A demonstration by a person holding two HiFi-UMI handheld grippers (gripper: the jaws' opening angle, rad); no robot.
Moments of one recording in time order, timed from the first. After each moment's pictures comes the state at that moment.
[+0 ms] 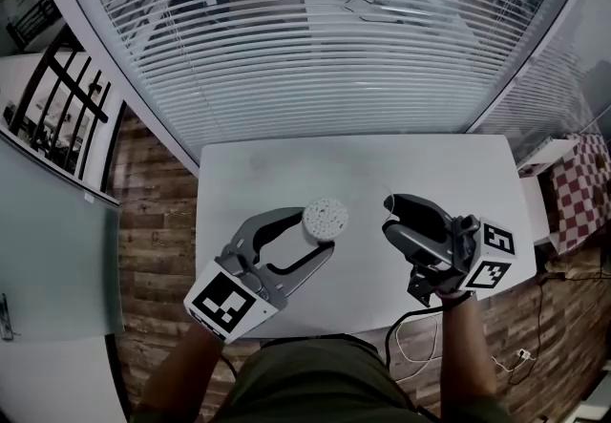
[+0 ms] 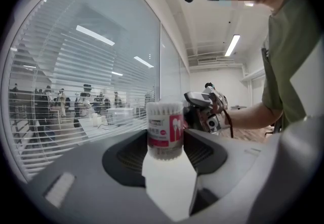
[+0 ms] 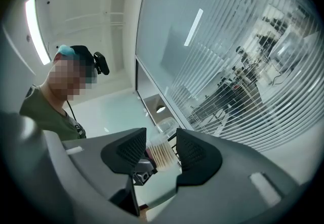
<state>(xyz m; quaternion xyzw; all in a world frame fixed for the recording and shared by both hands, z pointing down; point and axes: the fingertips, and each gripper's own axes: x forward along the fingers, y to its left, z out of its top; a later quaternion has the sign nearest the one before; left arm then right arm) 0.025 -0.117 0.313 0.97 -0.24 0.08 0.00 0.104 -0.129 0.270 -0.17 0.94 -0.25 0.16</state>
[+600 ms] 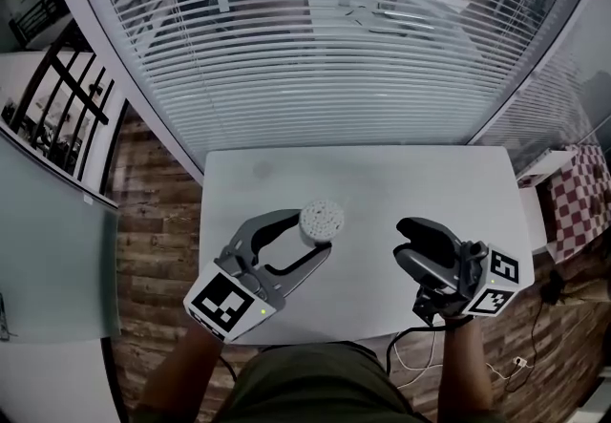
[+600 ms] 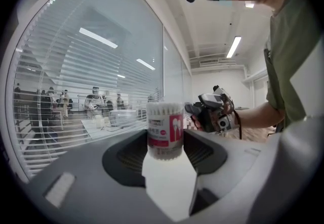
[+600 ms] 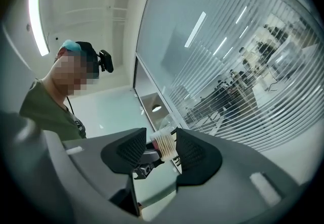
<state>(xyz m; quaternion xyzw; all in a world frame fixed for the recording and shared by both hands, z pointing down) 0.005 -0.127 0.314 0.96 -0.26 0.07 0.00 0.104 -0.109 0.273 -0.20 0.94 -0.22 0.14</state>
